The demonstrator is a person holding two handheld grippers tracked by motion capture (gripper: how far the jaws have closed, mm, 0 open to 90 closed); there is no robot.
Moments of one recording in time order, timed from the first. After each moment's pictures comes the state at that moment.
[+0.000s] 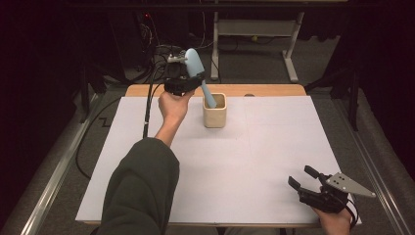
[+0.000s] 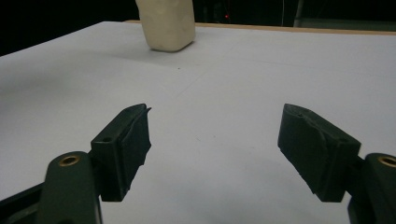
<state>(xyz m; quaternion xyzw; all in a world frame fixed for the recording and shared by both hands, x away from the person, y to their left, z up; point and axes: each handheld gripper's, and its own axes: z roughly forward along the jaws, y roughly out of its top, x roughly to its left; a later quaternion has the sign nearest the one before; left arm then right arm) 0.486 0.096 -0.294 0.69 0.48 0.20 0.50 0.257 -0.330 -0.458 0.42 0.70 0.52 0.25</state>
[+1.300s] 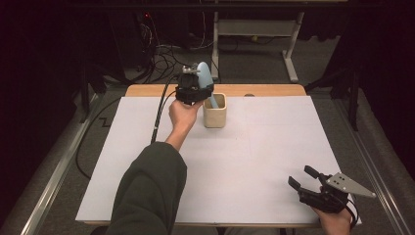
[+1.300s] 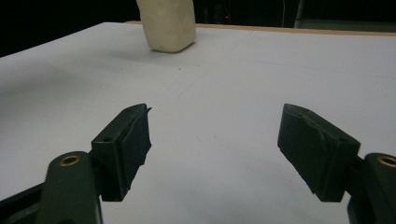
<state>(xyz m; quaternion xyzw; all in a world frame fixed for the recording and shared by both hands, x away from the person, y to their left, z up) 0.494 0.069 -0.331 0.72 0.48 0.18 0.46 0.257 -0.330 -0.458 0.42 0.70 0.52 0.25</state>
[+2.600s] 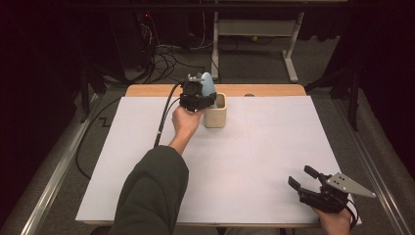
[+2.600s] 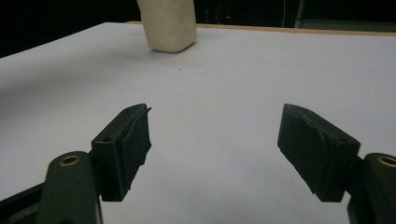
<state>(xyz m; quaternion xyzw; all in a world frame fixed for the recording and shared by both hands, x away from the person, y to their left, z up) 0.495 0.061 -0.357 0.74 0.48 0.17 0.44 0.257 -0.330 -0.458 0.42 0.70 0.52 0.25</state>
